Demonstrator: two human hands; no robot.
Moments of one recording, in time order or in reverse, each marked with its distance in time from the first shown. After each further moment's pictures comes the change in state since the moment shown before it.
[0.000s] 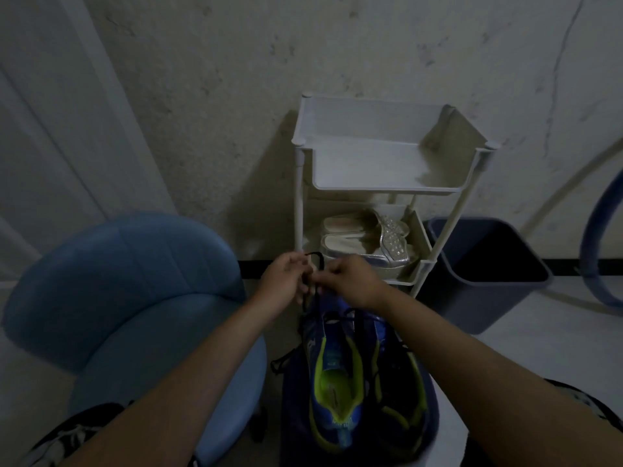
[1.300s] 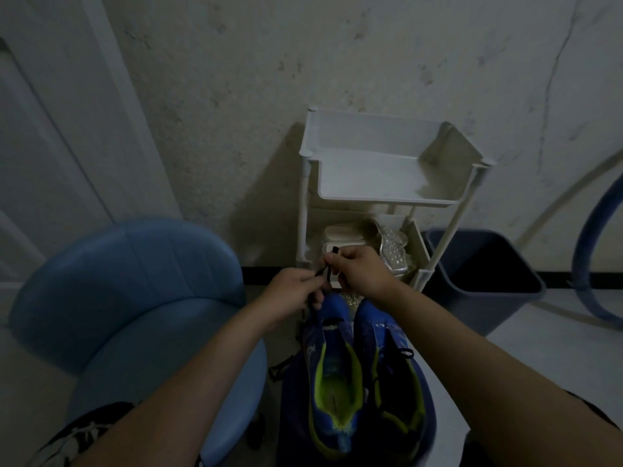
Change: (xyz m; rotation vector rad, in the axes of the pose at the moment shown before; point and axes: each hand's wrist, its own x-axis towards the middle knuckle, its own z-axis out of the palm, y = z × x) left_hand -0.019 0.017 -0.006 0.177 -0.210 -0.003; right_hand -0.009 -0.032 -0.017 0.328 0.148 0.103
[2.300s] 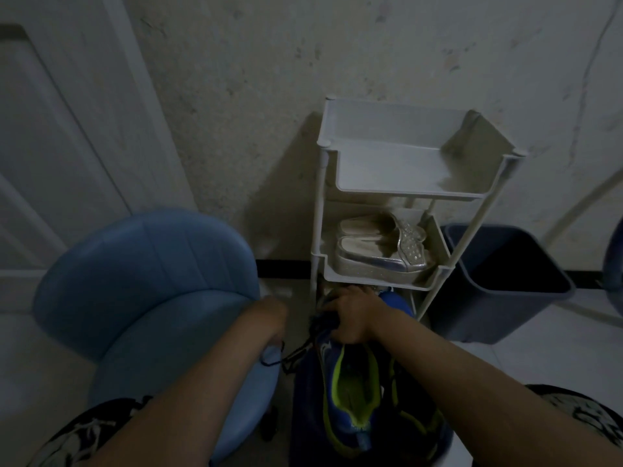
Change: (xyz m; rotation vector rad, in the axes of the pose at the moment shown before) left_hand 0.010 -0.073 -0.029 1.057 -0.099 -0.366; right_hand 0.011 0.066 0.034 -1.312 -0.478 -0.151
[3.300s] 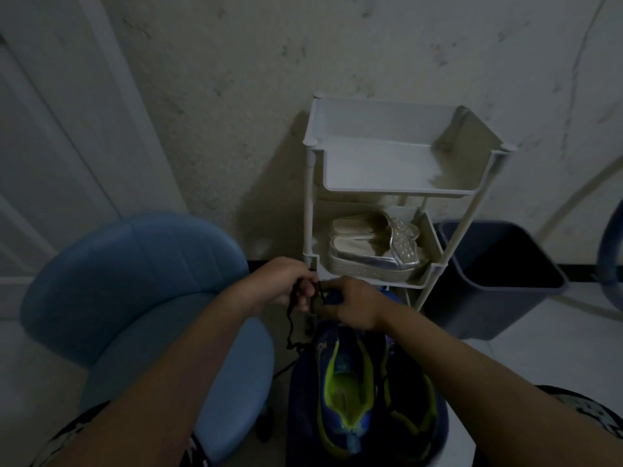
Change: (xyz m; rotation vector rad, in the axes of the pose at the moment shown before) left_hand -0.032 0.034 -0.066 -1.164 -0.110 0.269; right_hand -0.002 0.019 -0.003 0.612 0.154 0.034
